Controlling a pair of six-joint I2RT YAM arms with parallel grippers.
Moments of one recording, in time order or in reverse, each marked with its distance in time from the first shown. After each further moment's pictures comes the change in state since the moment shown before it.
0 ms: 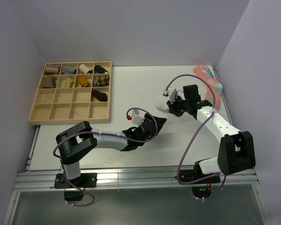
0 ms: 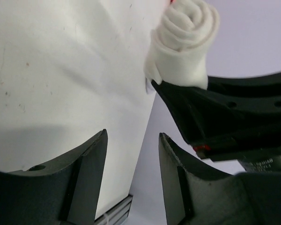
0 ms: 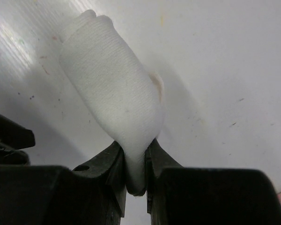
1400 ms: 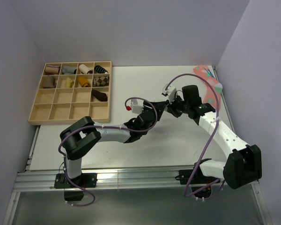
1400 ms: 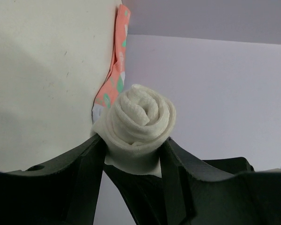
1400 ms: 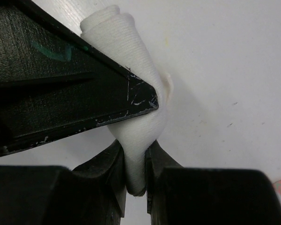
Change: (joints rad) left arm 0.097 0.072 0.116 0.183 -0.082 0.030; right arm 0.093 -0.154 0.009 -0.031 0.062 0.130
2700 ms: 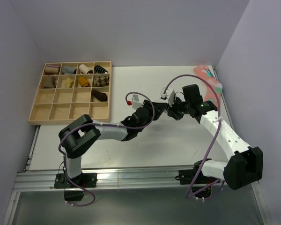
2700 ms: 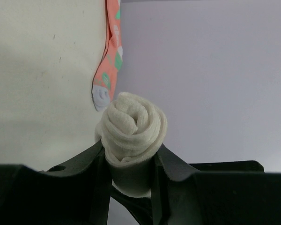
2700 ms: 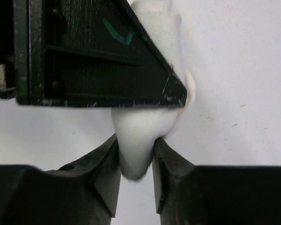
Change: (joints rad) left arm 0.055 0.002 -0.037 0.099 0.218 0.116; right arm 0.001 -0.011 0.059 -0.183 -0.066 -0.162
